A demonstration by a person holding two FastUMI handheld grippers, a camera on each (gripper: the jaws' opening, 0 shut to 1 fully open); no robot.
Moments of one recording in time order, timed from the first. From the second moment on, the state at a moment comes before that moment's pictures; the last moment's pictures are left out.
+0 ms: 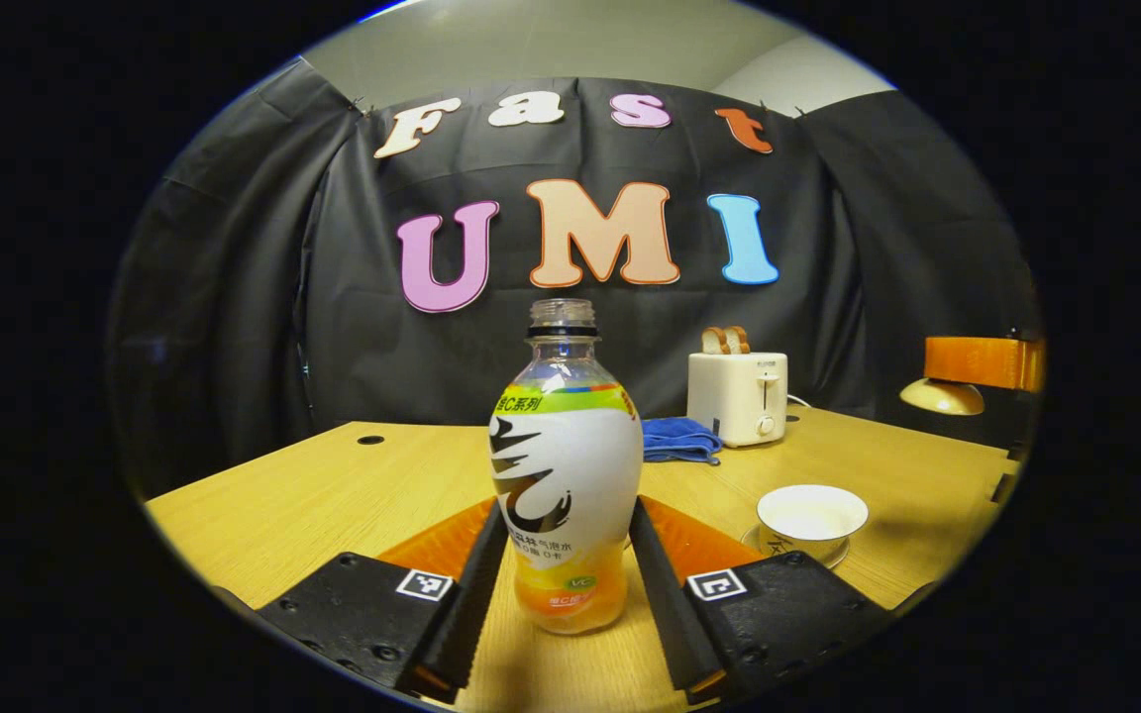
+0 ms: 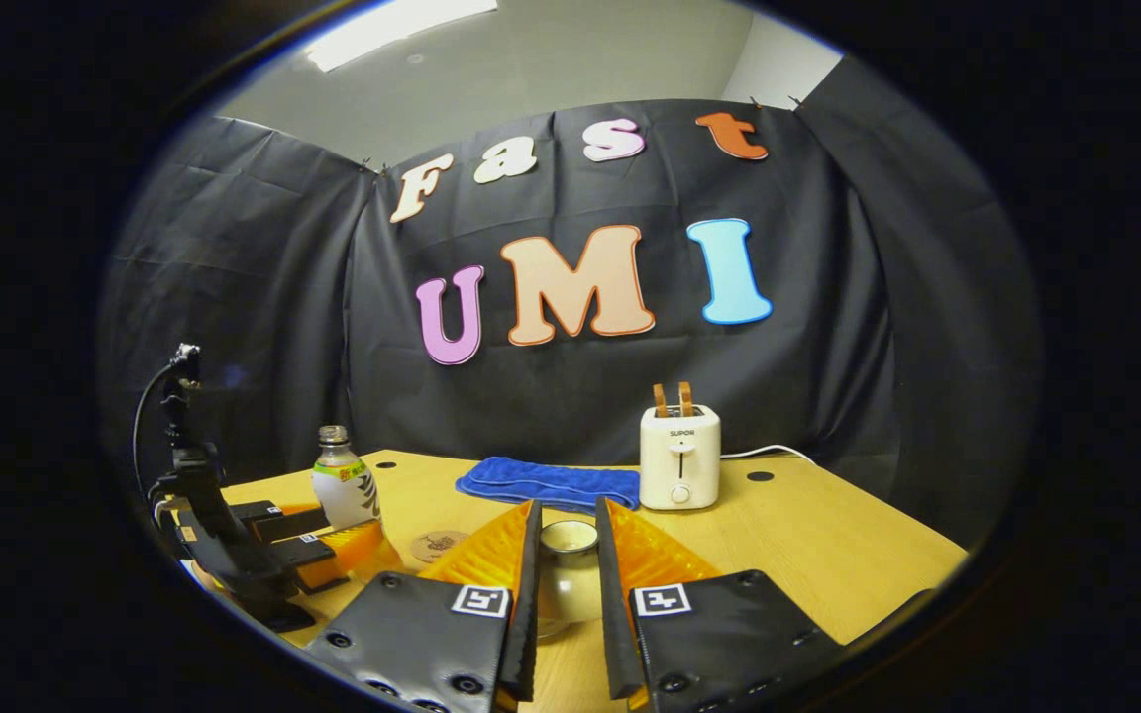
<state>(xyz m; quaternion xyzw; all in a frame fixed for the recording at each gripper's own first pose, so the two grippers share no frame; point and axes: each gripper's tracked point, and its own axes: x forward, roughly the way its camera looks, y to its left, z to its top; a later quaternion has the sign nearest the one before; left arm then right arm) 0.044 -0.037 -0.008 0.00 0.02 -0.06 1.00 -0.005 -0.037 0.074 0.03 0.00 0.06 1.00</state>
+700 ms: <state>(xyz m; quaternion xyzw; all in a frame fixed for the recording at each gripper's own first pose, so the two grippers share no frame) 0.061 -0.045 -0.001 0.12 0.04 -0.06 0.99 -0.002 -0.089 0.047 0.05 0.03 0.03 1.00</state>
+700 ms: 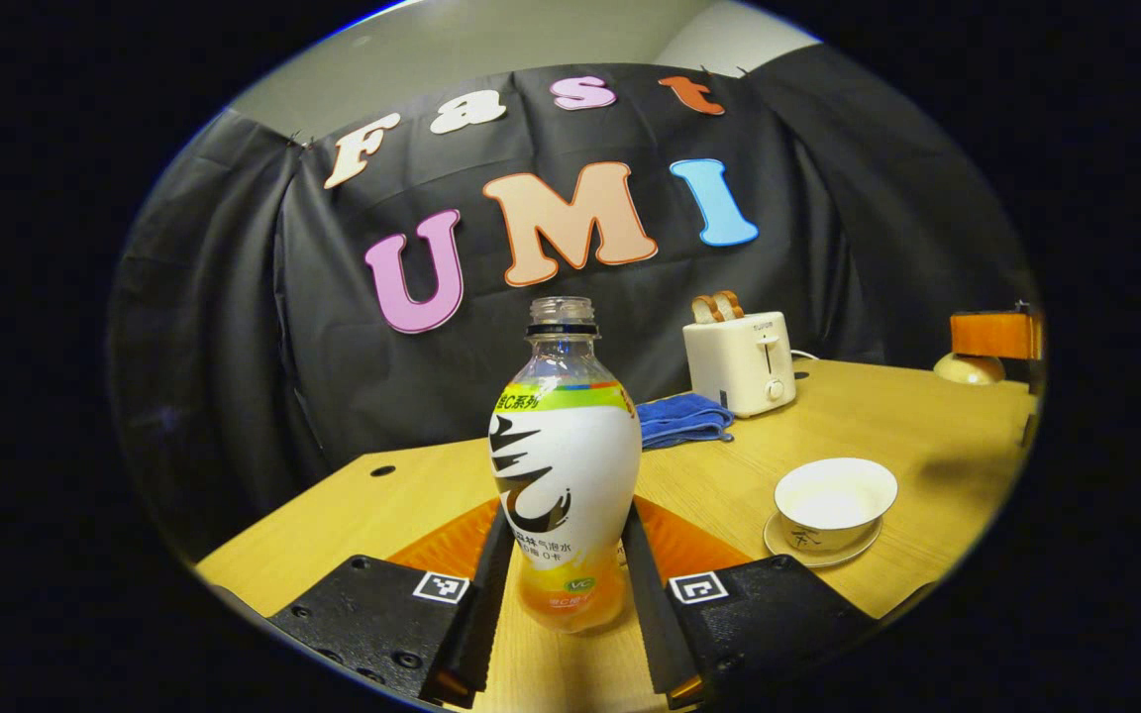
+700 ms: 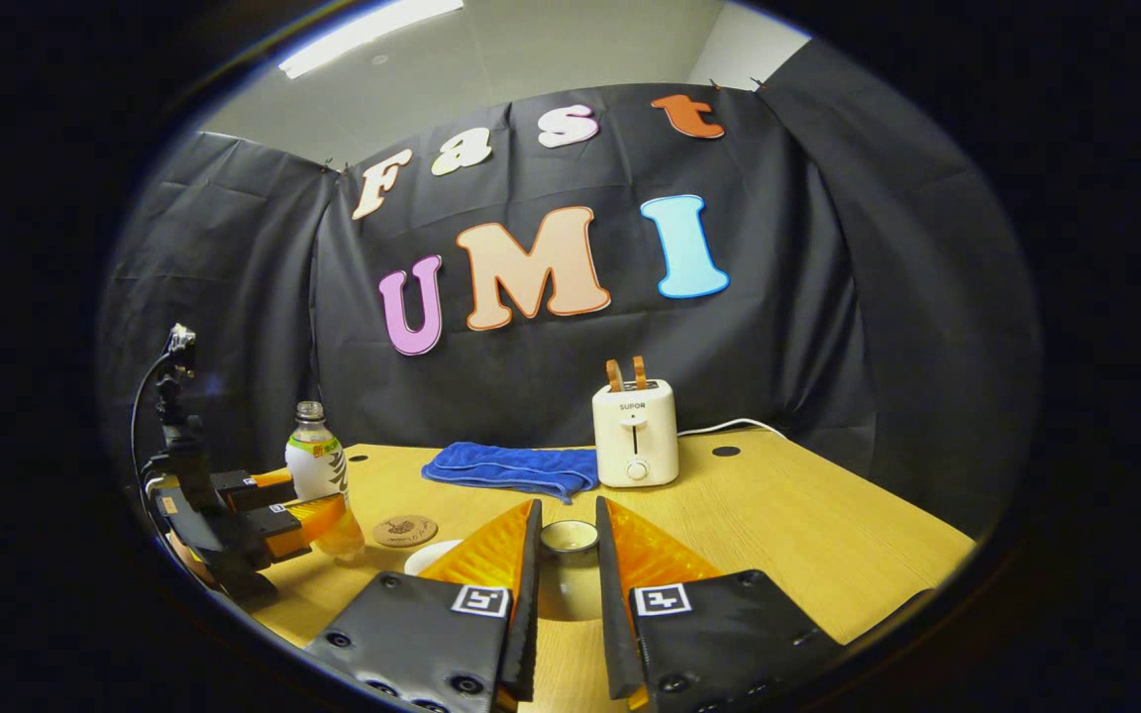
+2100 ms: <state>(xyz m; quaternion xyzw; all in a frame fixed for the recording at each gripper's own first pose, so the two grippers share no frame) 0.061 -0.069 -0.028 0.55 0.05 -0.13 0.82 -0.006 -0.119 0.045 0.06 0.02 0.01 1.00</state>
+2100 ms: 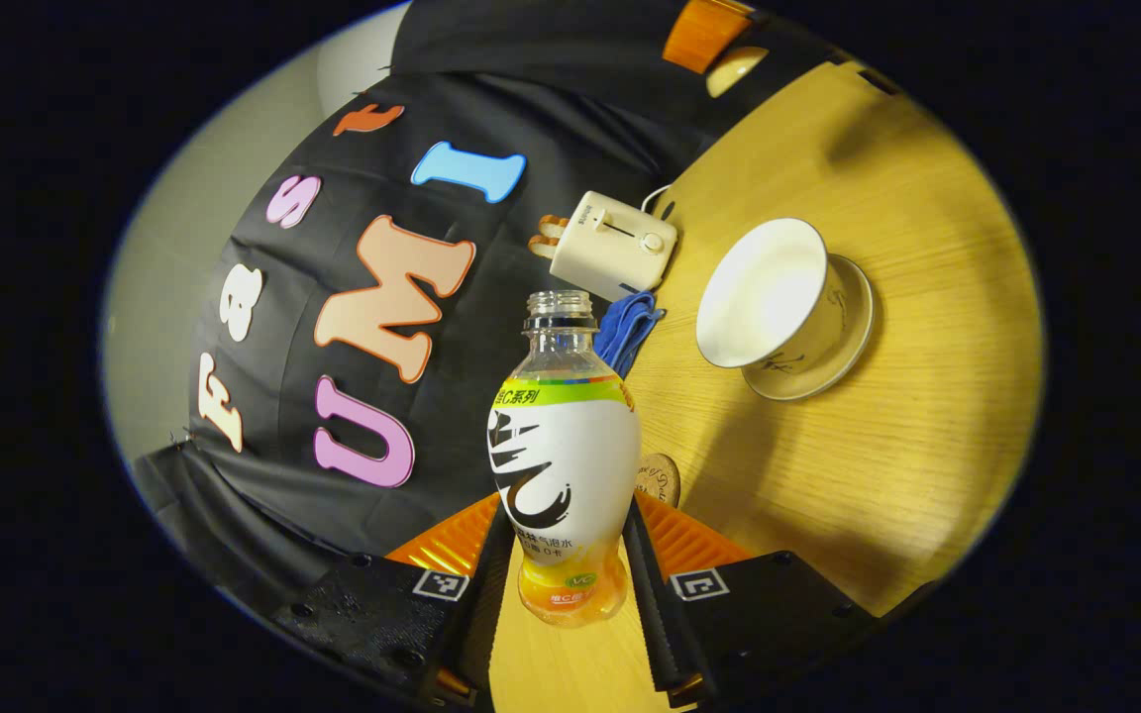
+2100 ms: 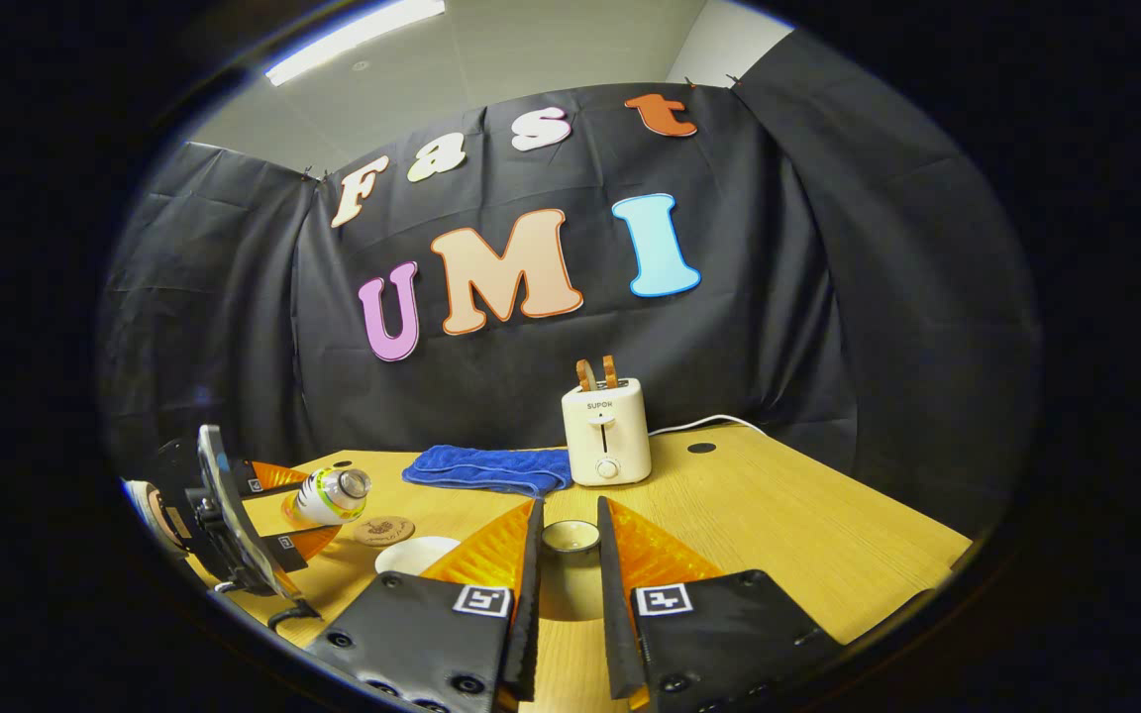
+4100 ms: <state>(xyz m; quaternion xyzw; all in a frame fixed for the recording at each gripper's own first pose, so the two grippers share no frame) 0.070 -0.062 0.010 0.82 0.03 -0.15 0.55 -0.005 -0.113 0.036 0.07 0.03 0.02 1.00</state>
